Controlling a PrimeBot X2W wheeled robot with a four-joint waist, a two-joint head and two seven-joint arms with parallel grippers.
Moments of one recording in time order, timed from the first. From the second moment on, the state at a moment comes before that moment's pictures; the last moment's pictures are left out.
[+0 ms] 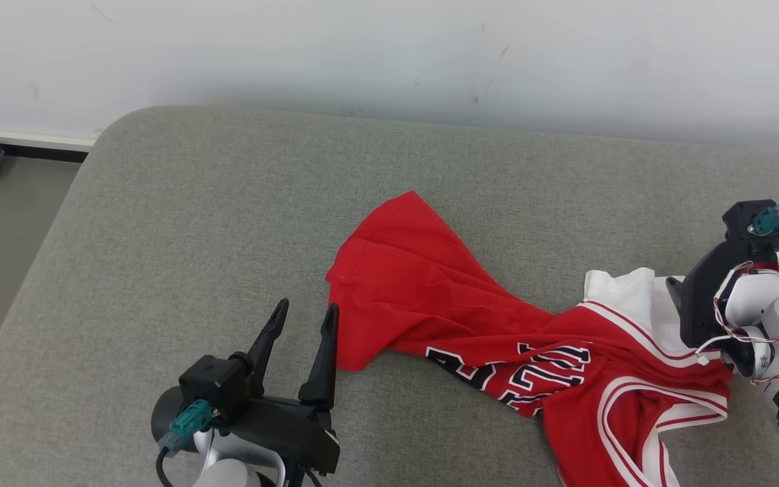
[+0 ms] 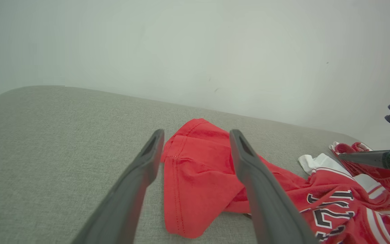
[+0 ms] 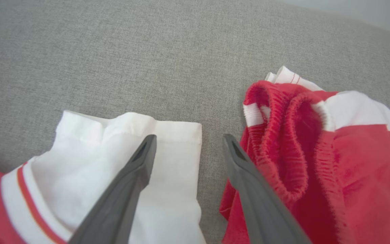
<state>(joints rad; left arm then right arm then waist) -0.30 0.10 -0.57 0.28 -0.45 0.11 -0.26 -0.68 -0.38 0.42 0.84 0.58 -0.04 0.40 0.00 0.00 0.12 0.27</state>
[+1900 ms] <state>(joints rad) -0.51 0.08 -0.54 0.59 -0.57 -0.08 -0.16 -0.86 -0.32 0.50 1.04 0.53 0.03 0.46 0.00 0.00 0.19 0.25</state>
